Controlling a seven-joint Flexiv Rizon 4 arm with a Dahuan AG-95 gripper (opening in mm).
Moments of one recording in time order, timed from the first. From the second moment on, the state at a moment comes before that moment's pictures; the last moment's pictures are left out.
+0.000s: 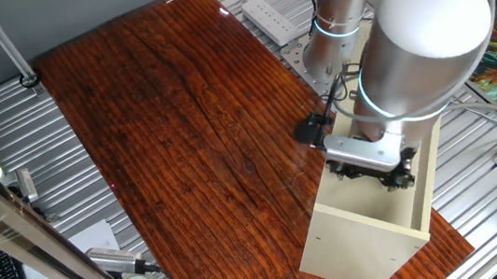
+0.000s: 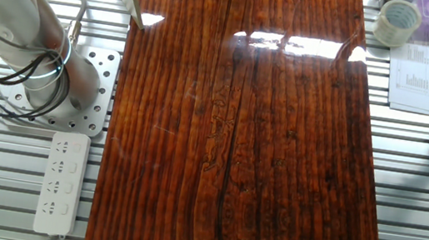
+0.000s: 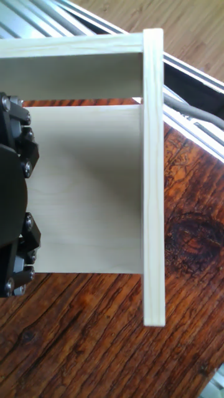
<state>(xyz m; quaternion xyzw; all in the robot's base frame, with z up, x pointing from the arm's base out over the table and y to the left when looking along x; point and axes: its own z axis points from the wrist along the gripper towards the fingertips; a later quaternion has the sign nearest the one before) 0.314 0.428 0.292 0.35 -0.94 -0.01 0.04</state>
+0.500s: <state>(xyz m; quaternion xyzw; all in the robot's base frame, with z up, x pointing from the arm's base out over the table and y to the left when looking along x) 0.305 0.423 0.295 0.35 -0.94 -0.02 0.04</state>
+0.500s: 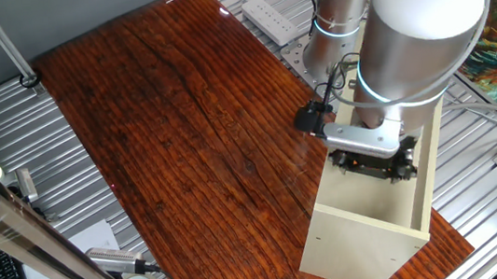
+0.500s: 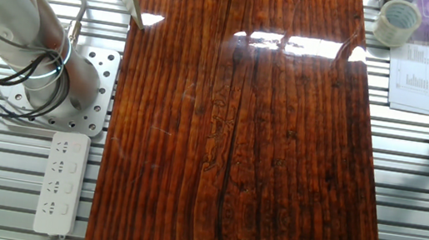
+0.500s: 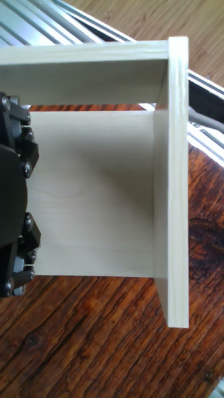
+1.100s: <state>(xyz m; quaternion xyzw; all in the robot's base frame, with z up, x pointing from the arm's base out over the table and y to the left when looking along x) 0.301 0.424 0.294 0.35 -0.94 -0.02 0.04</state>
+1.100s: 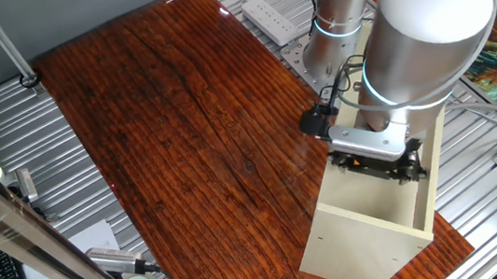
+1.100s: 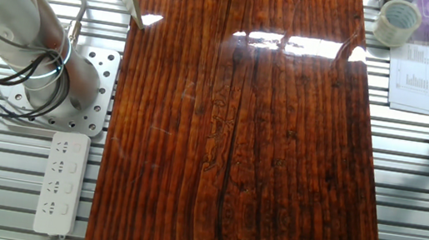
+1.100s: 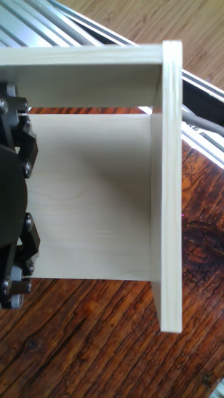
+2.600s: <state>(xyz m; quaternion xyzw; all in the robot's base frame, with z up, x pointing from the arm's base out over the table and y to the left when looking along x) 0.283 0.416 0.295 0.36 -0.93 -0.02 0.04</state>
